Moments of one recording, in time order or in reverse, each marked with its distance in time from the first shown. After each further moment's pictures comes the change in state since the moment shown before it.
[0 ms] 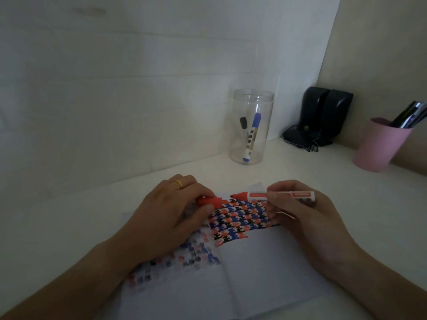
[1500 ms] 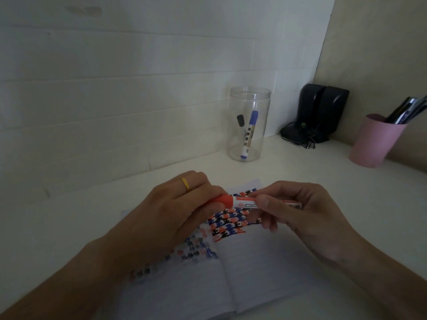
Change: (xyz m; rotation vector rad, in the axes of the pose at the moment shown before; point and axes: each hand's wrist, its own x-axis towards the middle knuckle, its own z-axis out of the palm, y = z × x) left_hand 0.001 0.028 -0.024 -0.015 0.042 0.232; right_hand -0.009 -0.021 0.003 -0.104 -0.295 -0.102
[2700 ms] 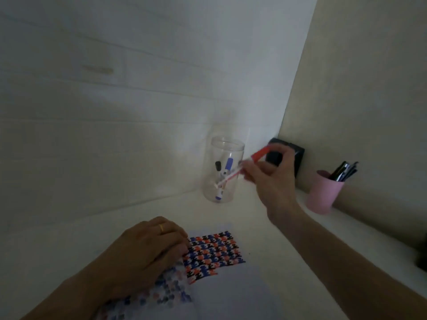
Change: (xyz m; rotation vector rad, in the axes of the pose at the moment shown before) left_hand -0.012 -0.040 0.015 -0.030 -0.120 -0.115; right_hand 0.088 -0.064 -0.005 -0.143 0.581 -0.165
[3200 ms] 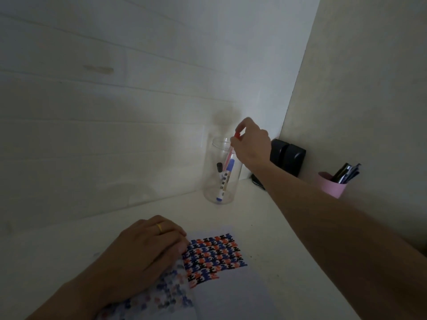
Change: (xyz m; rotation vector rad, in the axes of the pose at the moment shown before) left_hand -0.002 0.000 -0.001 0.023 0.076 -0.007; right_hand 0.124 0.017 0.054 -0.839 0.057 -0.315
